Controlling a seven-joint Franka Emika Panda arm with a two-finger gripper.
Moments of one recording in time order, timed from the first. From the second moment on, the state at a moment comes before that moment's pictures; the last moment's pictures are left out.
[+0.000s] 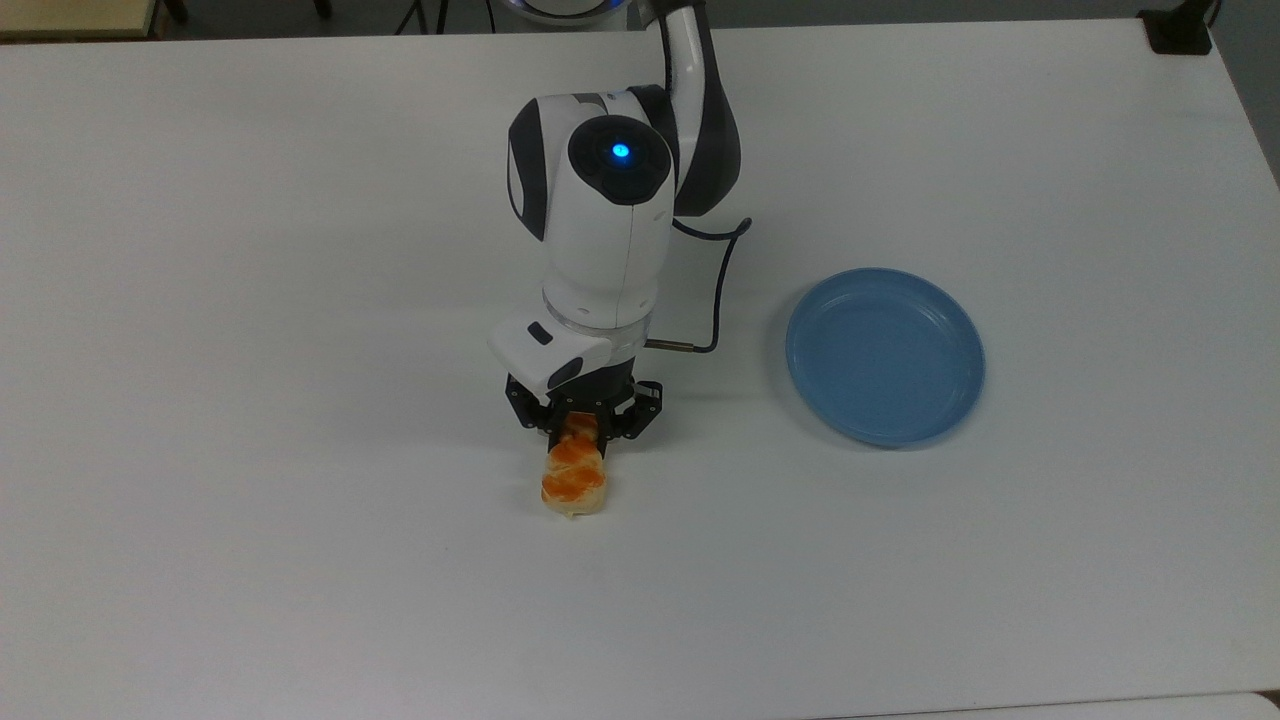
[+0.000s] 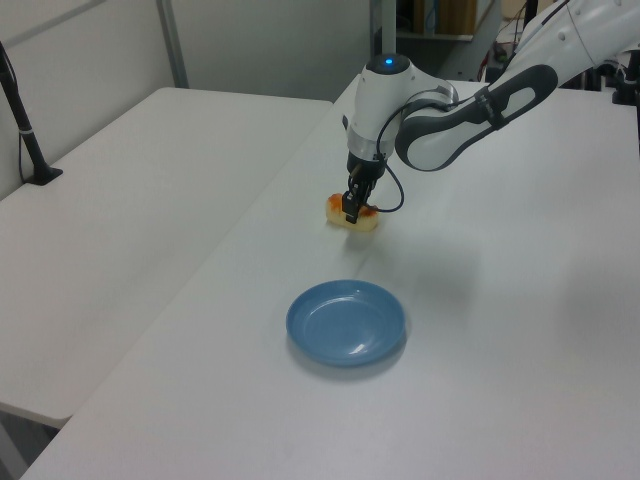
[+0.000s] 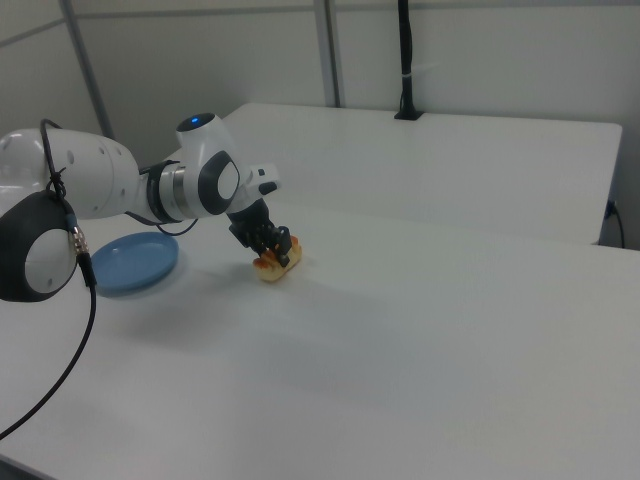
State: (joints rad) arm 0.05 0.64 0.08 -1.49 -0.28 2.37 0.32
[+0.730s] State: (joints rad) arm -0.01 0.41 0.08 -1.46 -0.08 2.10 0.32
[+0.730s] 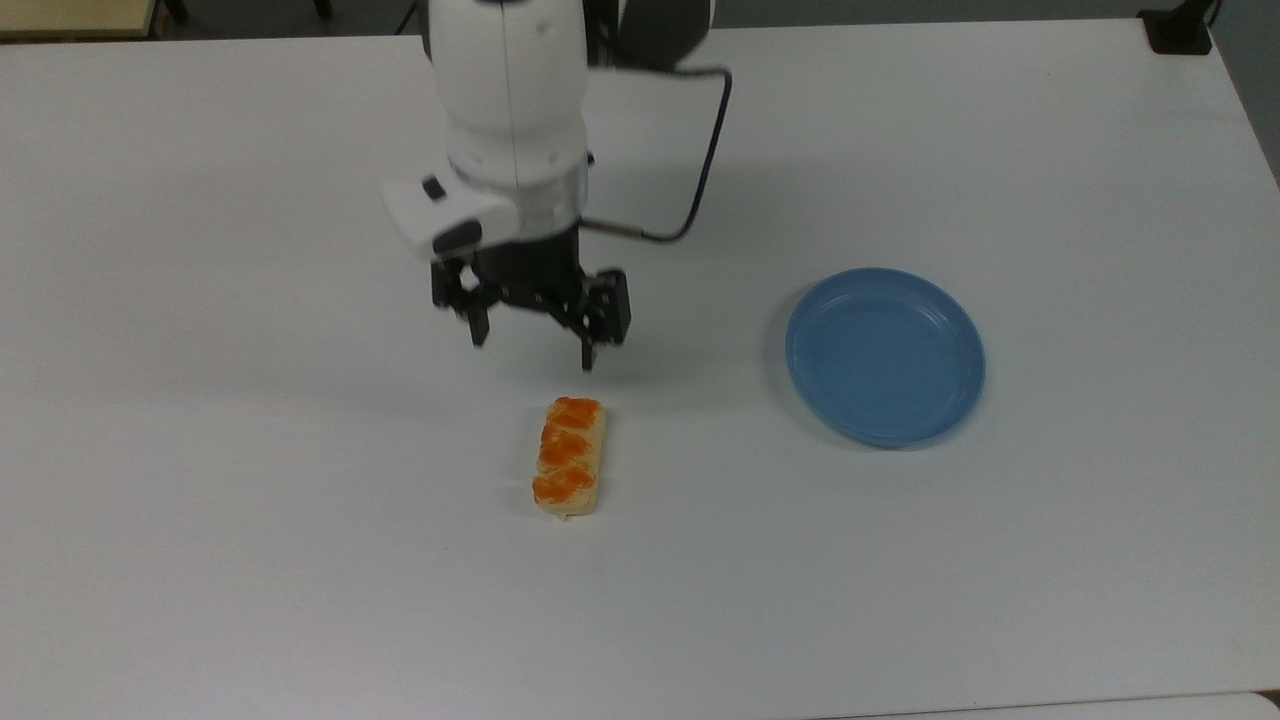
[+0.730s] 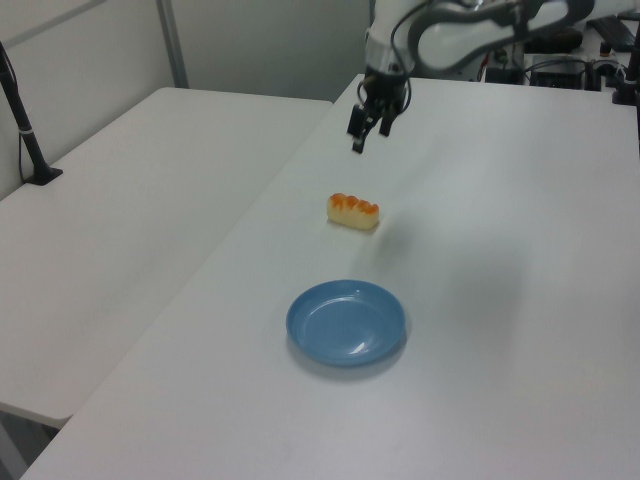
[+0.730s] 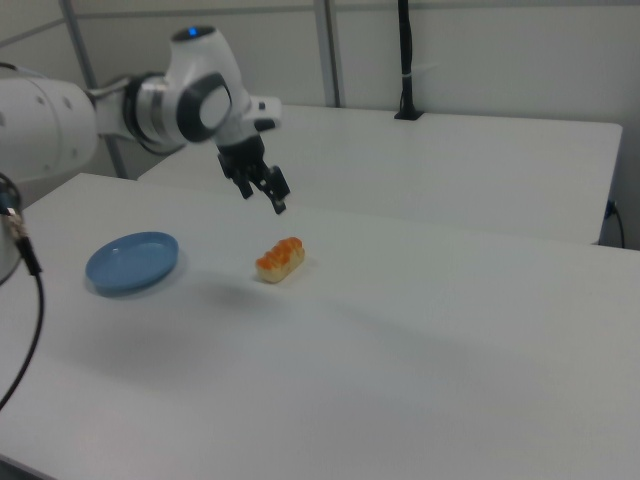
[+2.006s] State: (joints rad) arm -0.10 0.00 0.00 -1.56 -0.05 1.64 0.01
